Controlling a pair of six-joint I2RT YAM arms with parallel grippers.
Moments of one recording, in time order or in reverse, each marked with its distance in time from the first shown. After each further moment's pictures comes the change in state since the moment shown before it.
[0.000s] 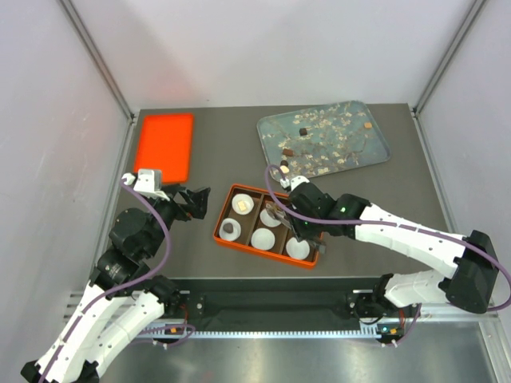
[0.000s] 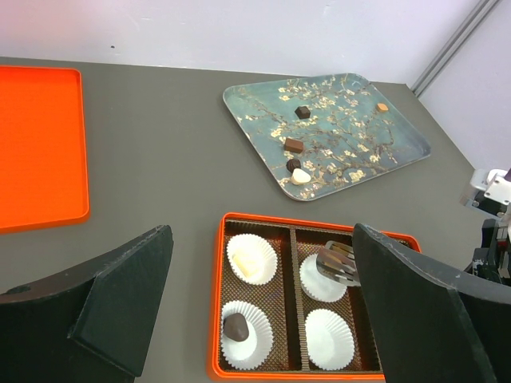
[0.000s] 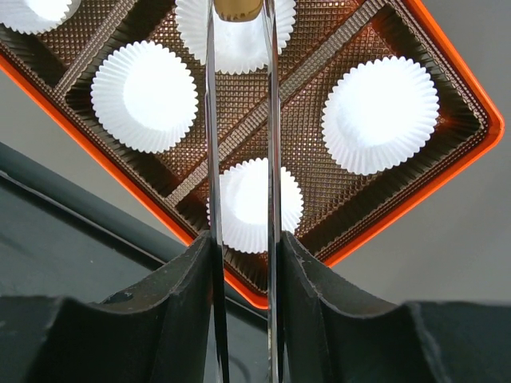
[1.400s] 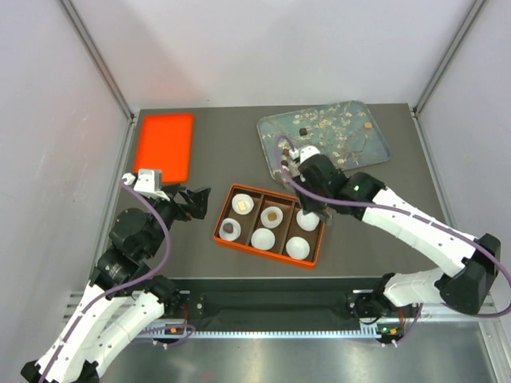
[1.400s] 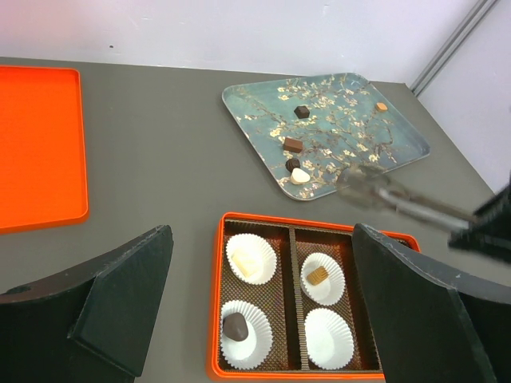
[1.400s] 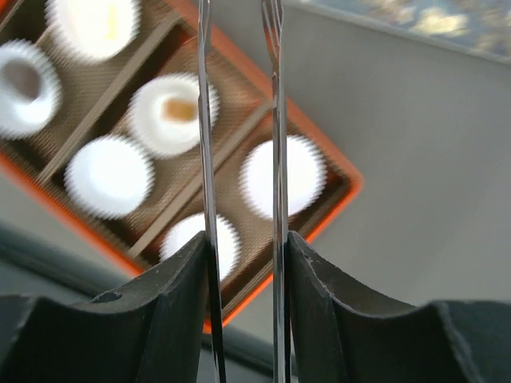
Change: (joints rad) left arm 0.000 0.000 0.000 0.000 0.003 0.000; right arm -0.088 0.012 0.196 -0.081 0.088 -0.114
